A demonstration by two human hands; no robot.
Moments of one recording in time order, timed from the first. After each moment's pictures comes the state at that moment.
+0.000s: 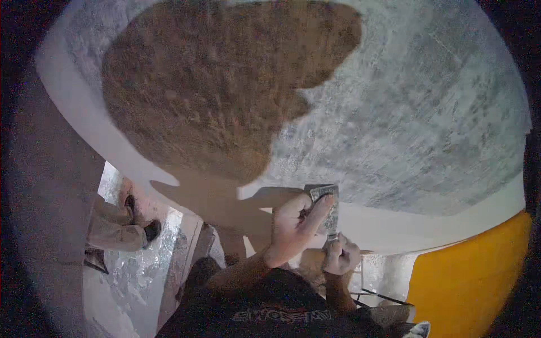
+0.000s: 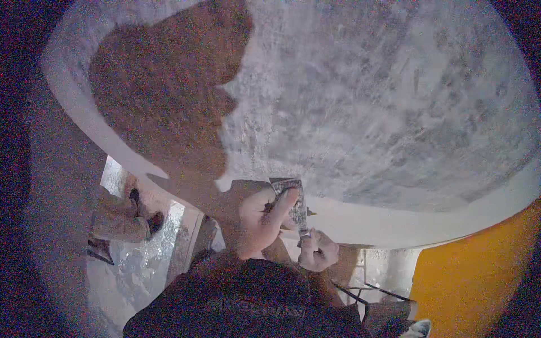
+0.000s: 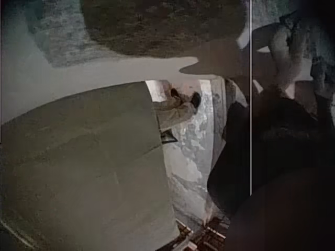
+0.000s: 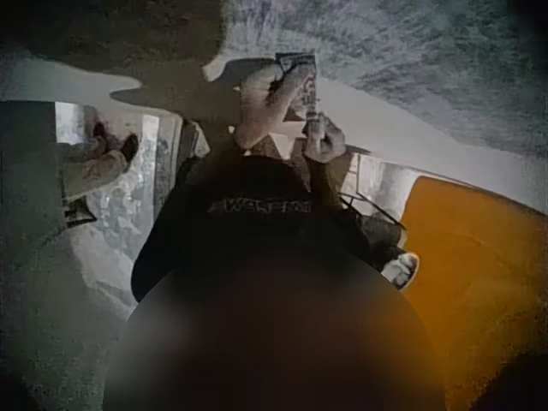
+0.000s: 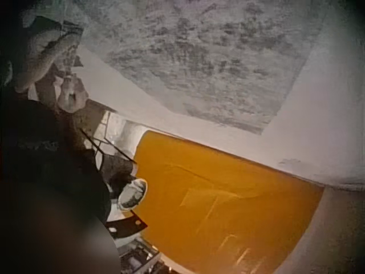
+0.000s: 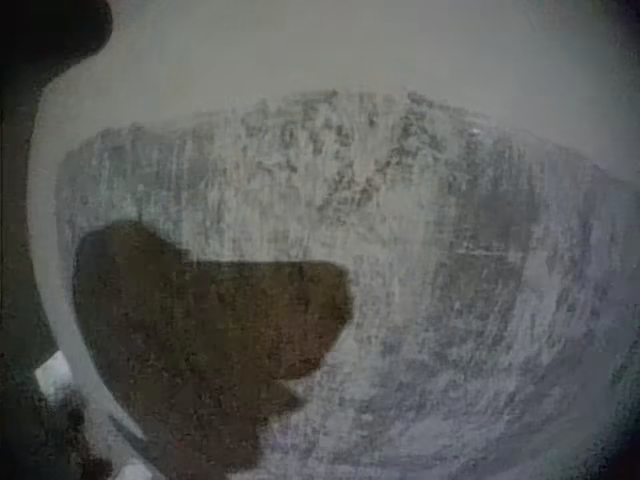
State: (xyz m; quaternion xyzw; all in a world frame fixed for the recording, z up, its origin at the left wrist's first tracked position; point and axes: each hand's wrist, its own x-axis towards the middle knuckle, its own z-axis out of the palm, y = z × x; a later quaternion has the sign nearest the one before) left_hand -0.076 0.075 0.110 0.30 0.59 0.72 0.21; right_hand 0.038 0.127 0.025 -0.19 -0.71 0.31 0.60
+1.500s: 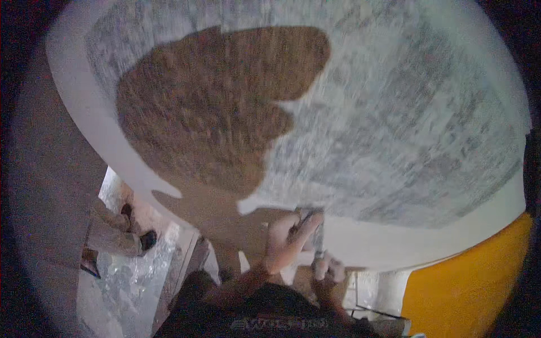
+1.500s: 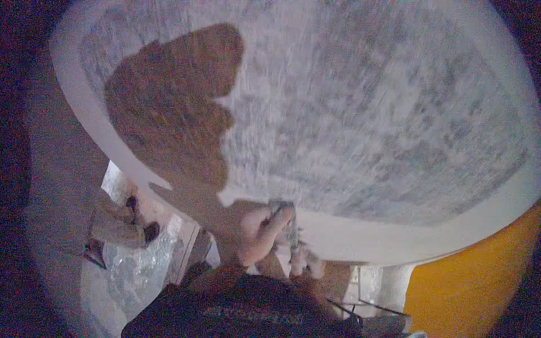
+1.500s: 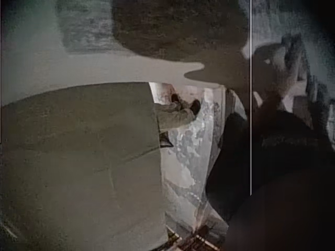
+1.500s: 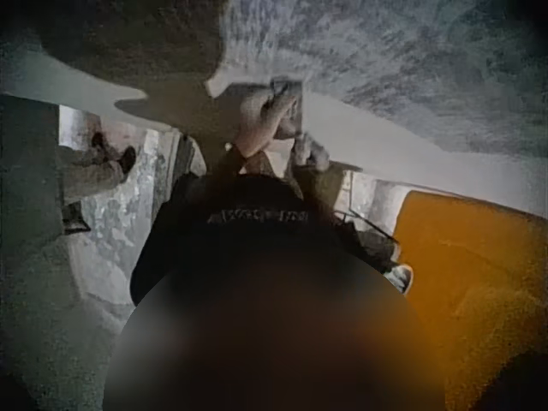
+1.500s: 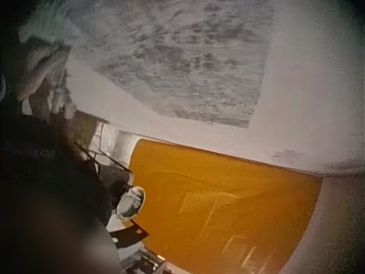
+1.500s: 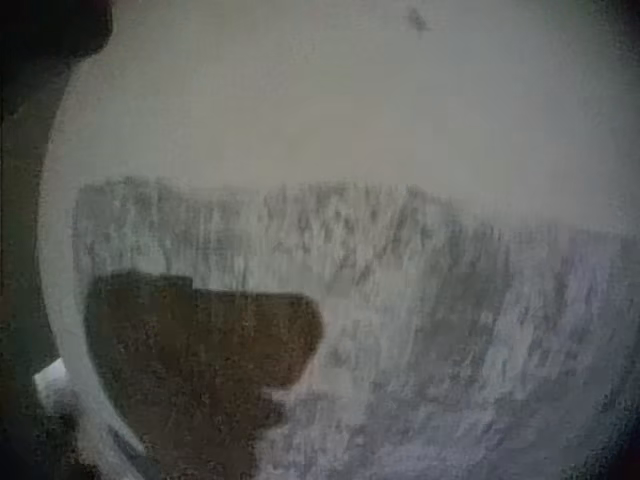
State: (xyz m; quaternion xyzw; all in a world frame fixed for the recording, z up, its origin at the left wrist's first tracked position) left_hand -0.080 0.071 0.120 0.27 0.51 0.74 0.34; right_hand 0.073 0.117 0.026 -0.34 -0.65 0.60 0.32
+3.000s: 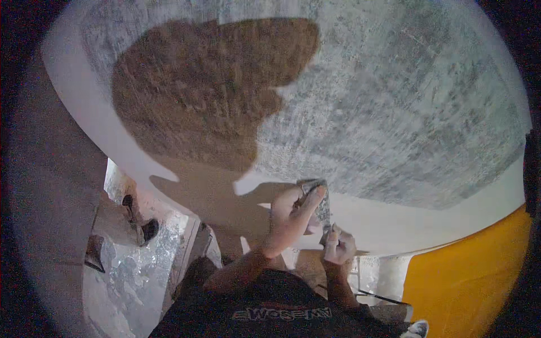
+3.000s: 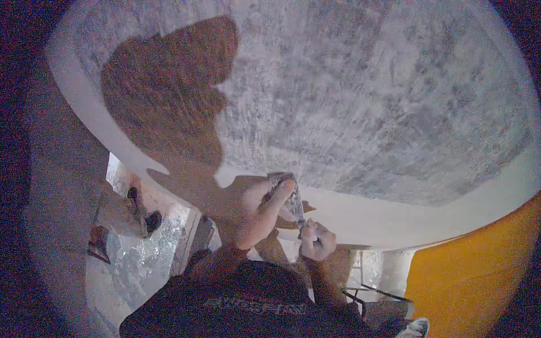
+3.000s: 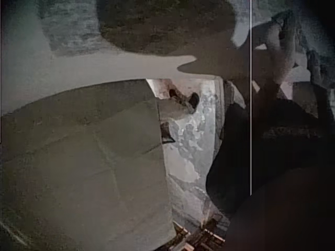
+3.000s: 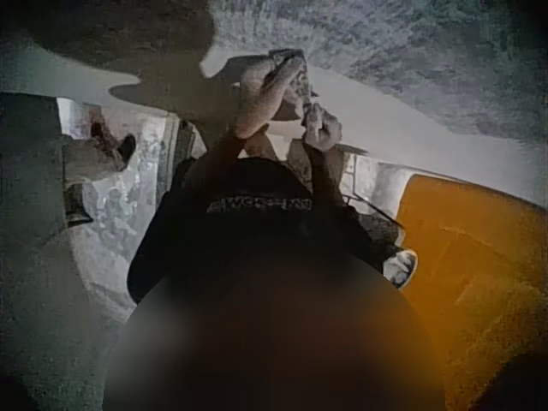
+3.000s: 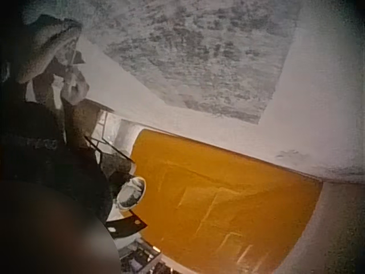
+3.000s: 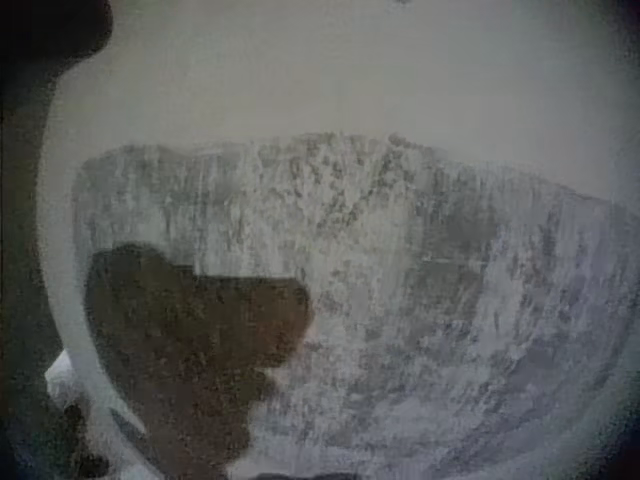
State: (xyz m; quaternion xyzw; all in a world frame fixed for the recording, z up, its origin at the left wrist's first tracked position) left_hand -0.084 0.075 0.119 0.28 0.54 0.74 0.29; right_hand 0.046 0.134 0.005 -0.24 -0.70 0.36 0.56
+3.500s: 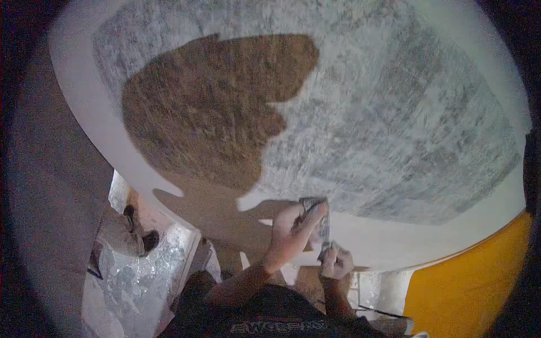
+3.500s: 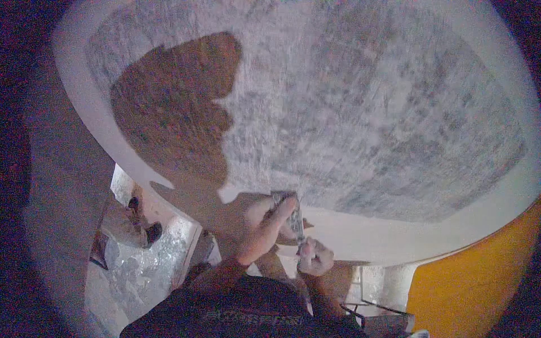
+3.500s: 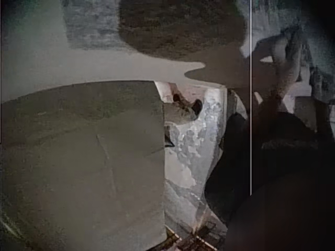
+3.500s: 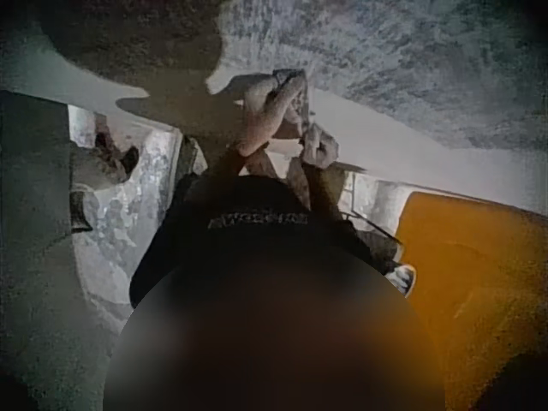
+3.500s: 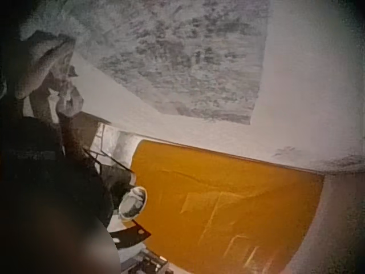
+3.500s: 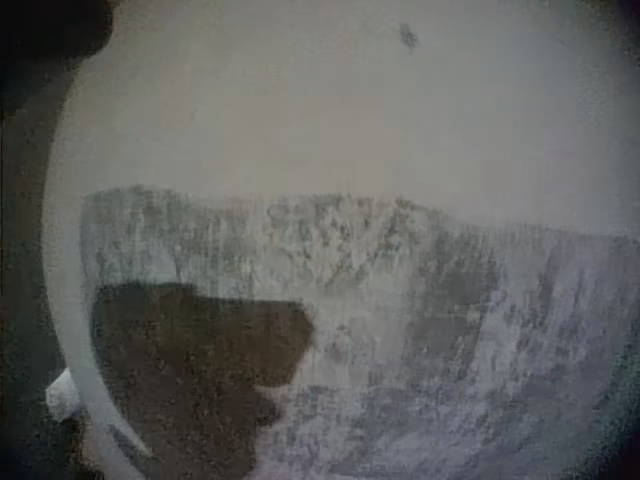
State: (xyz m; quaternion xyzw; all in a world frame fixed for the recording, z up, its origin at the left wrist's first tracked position) left_hand -0.098 0.072 0.120 0.29 0.56 0.72 0.30; right_hand 0.031 0.130 0.012 -0.16 -0.67 0.40 0.60
